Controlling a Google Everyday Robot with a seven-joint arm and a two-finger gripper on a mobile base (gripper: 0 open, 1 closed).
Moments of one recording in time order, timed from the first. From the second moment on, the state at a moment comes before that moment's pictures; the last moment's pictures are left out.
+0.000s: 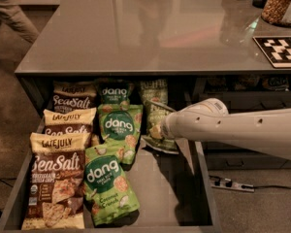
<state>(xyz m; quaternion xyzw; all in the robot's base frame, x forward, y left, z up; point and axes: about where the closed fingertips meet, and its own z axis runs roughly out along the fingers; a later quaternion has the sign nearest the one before) 0.604 -0.060 0.615 -0.24 0.92 0.10 0.30</state>
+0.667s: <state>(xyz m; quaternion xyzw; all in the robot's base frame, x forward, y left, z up) 0.589 -0.035 0.701 -0.22 0.89 0.19 0.36</state>
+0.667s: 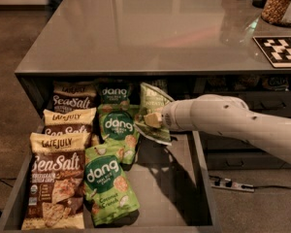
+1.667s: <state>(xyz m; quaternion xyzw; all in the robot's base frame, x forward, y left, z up) 0.499 -0.015 0.818 -0.30 0.81 0.22 0.45</state>
